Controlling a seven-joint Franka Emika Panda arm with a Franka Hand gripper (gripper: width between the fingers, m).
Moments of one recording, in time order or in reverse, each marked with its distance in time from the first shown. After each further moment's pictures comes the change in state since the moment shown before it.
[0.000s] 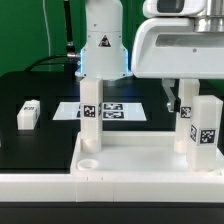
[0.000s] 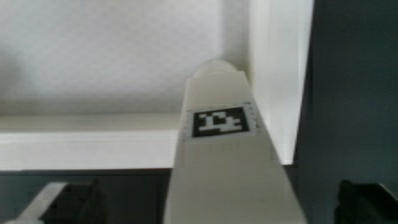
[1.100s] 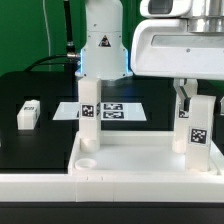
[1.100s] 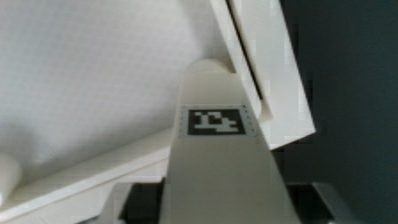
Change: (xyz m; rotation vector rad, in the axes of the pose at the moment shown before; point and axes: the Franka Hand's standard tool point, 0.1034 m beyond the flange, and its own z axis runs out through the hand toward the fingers) arm 0.000 0.000 0.000 0.001 -0.001 0.461
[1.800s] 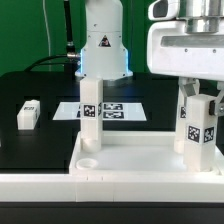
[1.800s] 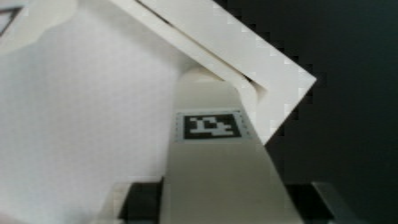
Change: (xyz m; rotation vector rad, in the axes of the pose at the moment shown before) arm -0.003 -0.002 0.000 0.021 -0.004 0.571
